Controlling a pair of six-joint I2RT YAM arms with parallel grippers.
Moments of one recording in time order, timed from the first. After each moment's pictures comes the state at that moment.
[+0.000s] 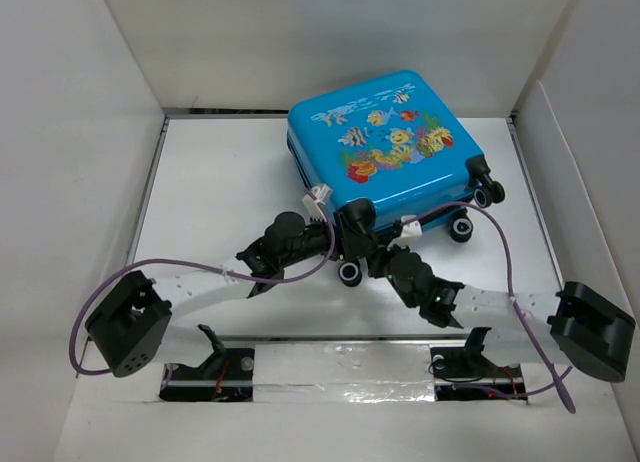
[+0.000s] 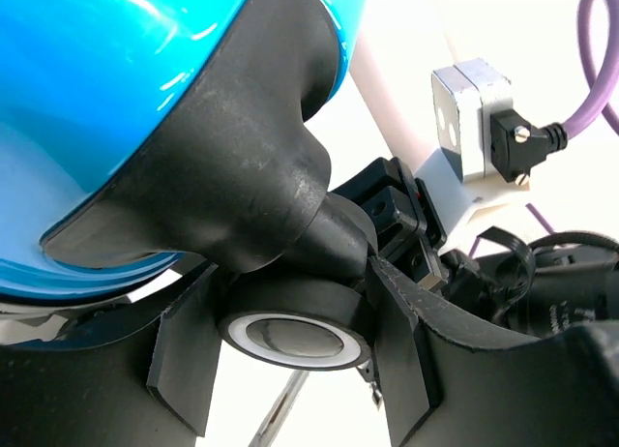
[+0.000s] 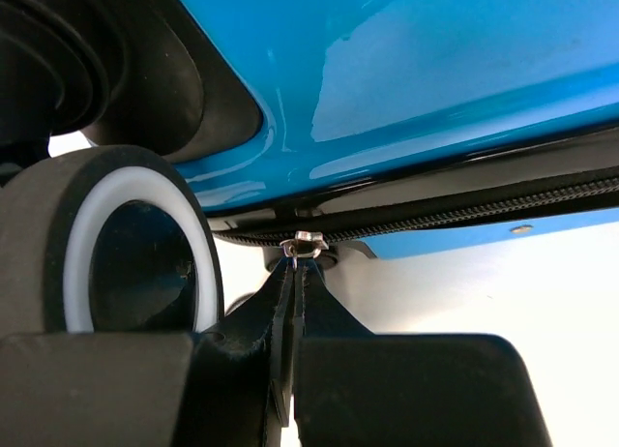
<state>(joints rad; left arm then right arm) -0.87 1.30 0.63 0.49 0.22 -0.83 1.02 1.15 0.38 0.47 0.54 0.57</state>
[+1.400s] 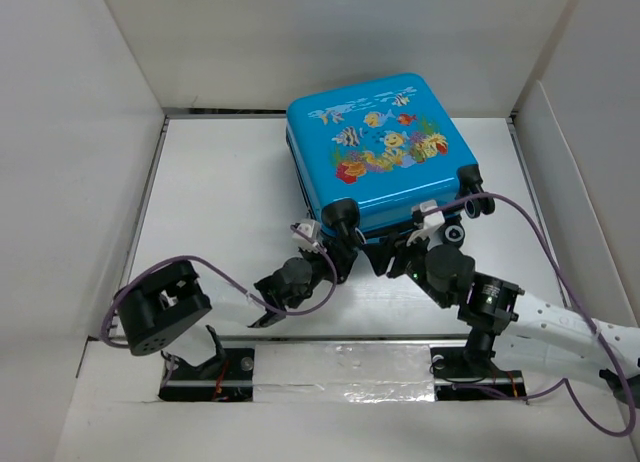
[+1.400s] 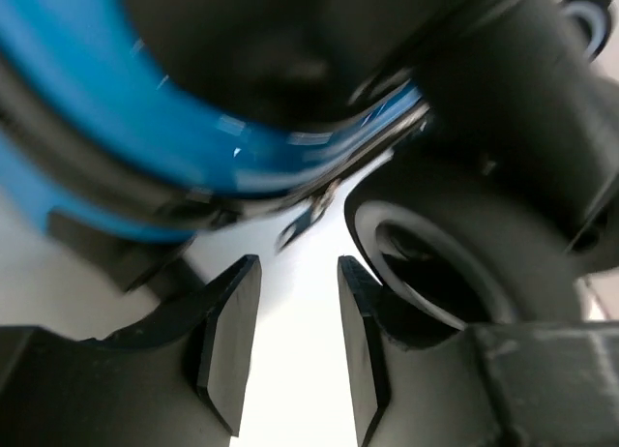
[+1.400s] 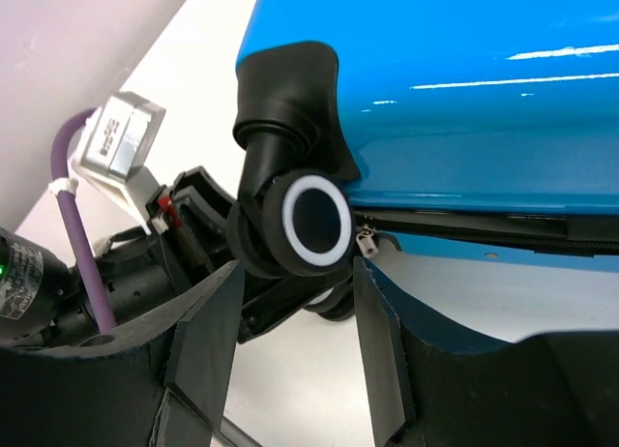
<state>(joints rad) -1.06 1.44 0.35 0.91 -0.38 -0.70 1.10 0.77 0.65 -0.08 0.52 0.47</state>
